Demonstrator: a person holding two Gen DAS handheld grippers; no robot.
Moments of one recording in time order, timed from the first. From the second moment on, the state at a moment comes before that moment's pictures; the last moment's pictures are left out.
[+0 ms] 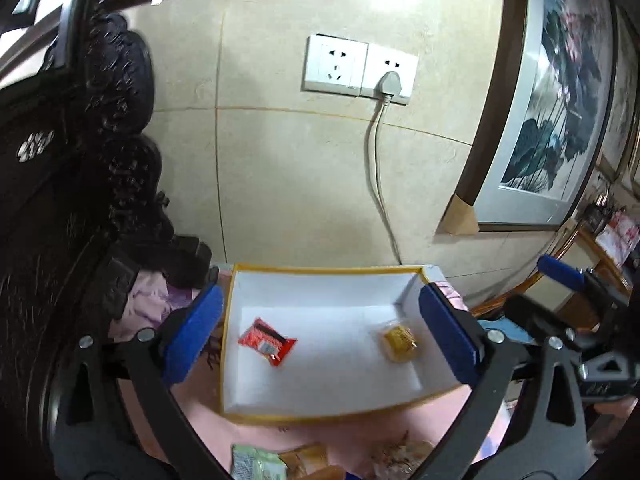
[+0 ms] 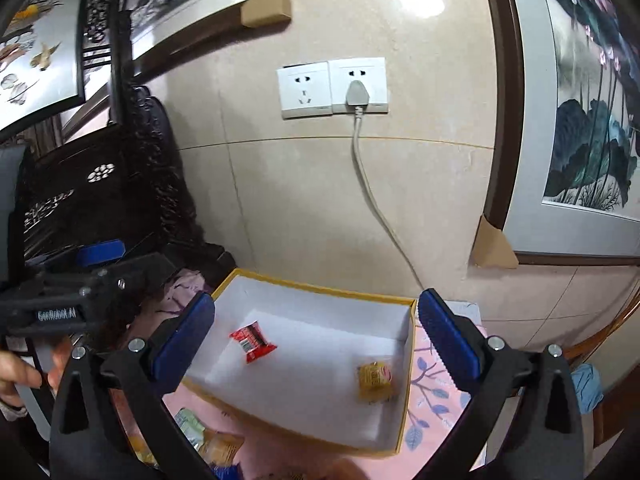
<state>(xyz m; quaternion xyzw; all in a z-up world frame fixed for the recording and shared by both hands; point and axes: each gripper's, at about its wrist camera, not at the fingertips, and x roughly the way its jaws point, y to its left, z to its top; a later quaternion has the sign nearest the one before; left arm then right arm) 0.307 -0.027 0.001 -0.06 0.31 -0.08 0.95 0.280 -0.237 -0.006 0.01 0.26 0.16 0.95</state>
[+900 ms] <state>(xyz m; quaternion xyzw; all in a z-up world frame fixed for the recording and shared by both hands) 0.038 0.039 -0.135 -0.05 0.43 -0.03 0.90 0.052 -0.186 -0.242 -0.19 0.44 0.31 0.82</state>
